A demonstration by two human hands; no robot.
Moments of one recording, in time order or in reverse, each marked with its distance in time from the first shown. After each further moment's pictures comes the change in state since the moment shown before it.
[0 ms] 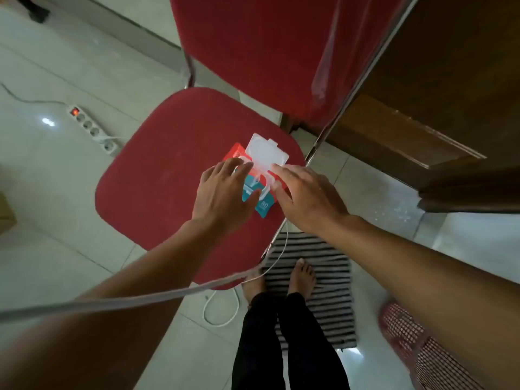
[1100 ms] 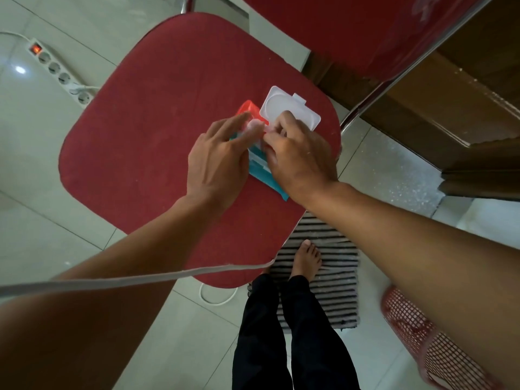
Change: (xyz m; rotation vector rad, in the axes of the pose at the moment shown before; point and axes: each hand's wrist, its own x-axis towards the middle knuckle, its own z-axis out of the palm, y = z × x) left_hand 0.034 -0.062 0.058 -0.084 0.252 0.101; right_hand 0.074 -0.015 0.082 -0.125 0.275 -0.141
